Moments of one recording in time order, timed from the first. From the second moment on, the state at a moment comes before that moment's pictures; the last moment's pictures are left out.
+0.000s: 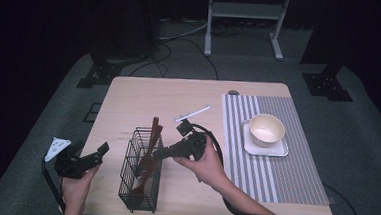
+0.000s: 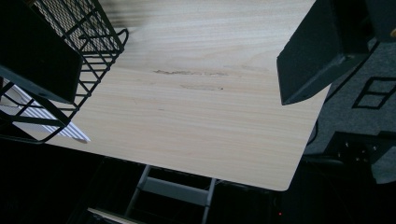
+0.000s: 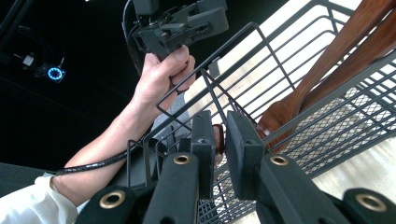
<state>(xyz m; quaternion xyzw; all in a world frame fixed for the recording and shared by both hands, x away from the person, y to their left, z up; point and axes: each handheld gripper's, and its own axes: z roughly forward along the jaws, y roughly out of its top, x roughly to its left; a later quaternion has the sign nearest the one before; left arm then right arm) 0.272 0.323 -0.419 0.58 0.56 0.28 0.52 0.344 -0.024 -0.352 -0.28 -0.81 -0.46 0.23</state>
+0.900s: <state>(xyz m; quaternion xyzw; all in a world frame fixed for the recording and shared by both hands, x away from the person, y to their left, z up) 0.272 0.322 -0.419 0.58 0.56 0.28 0.52 0.346 -0.048 -0.326 -0.29 -0.80 -0.48 0.21</state>
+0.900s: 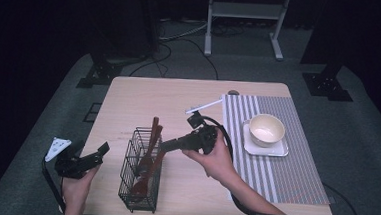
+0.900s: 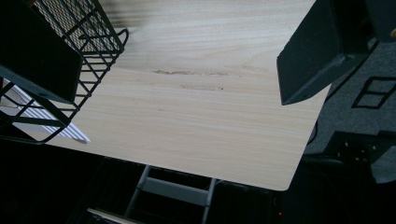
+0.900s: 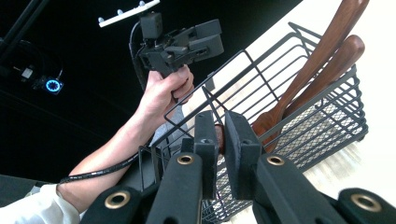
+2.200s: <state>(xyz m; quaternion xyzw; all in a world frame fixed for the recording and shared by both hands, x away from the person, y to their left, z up) 0.273 0.322 -0.419 0.58 0.56 0.28 0.51 0.360 -0.087 -0.301 -0.33 -0.76 -0.52 0.21</state>
